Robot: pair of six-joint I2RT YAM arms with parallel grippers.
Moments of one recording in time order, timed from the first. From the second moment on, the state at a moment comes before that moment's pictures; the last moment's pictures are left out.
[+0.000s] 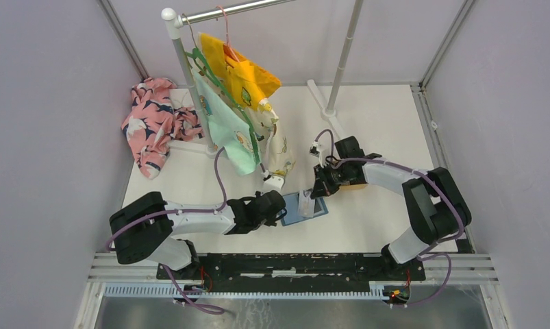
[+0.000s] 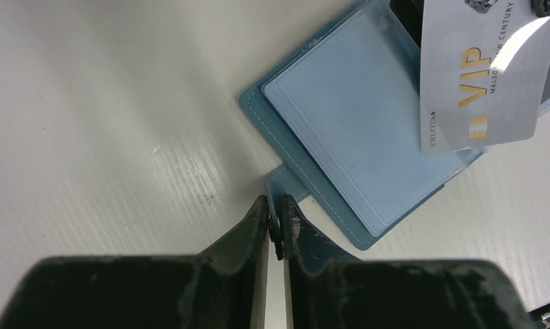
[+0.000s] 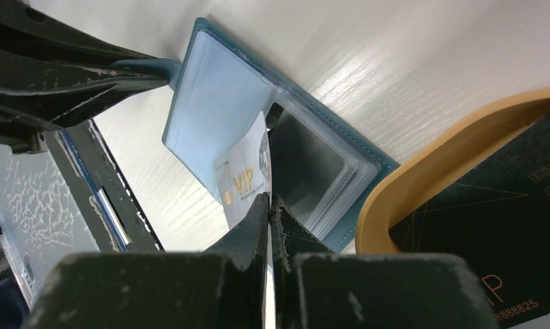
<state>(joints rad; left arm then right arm) -1.11 1.43 0.60 -0.09 -0.42 -0.61 0.40 1.58 0.79 -0.28 -0.73 -0.07</state>
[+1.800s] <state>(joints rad) -1.08 1.40 0.60 -0.07 -0.42 -0.52 0.51 1.89 1.17 -0.69 -0.63 -0.15</state>
